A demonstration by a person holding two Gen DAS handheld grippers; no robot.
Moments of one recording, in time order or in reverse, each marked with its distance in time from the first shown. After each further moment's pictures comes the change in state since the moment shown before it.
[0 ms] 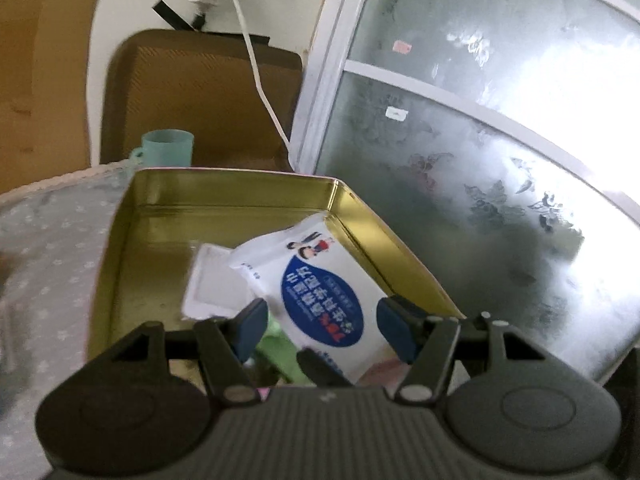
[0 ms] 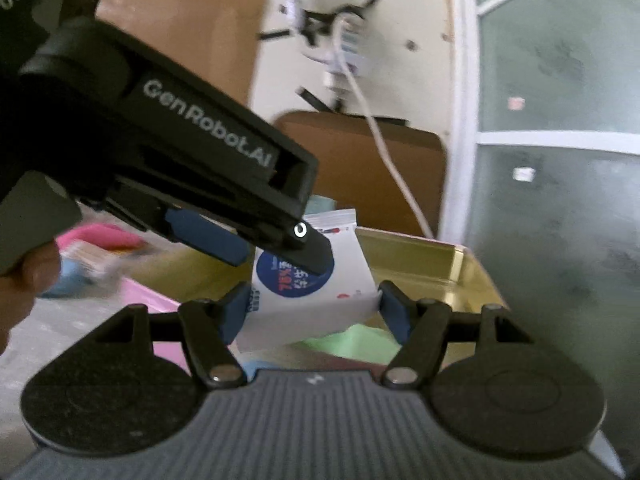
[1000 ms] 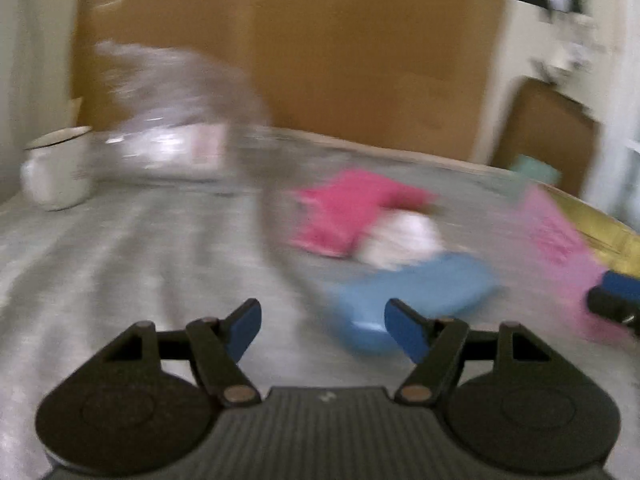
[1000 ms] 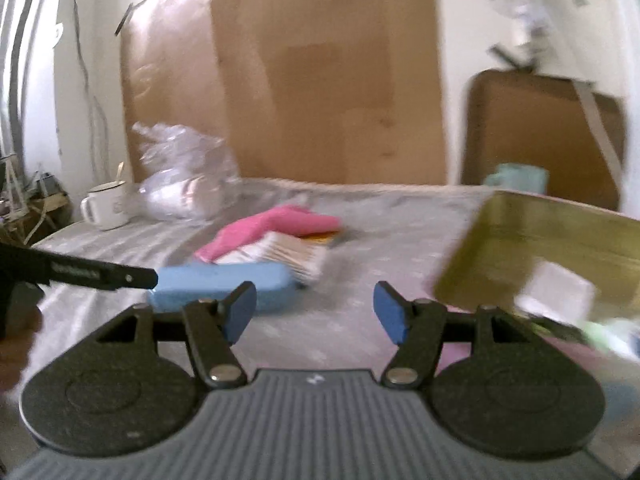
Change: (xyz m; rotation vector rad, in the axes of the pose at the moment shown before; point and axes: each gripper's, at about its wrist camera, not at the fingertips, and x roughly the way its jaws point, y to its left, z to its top) left arm -0.196 0.241 -0.148 -0.333 -0.147 0.653; right arm 0.046 0.153 0.033 0.040 0.148 0.468
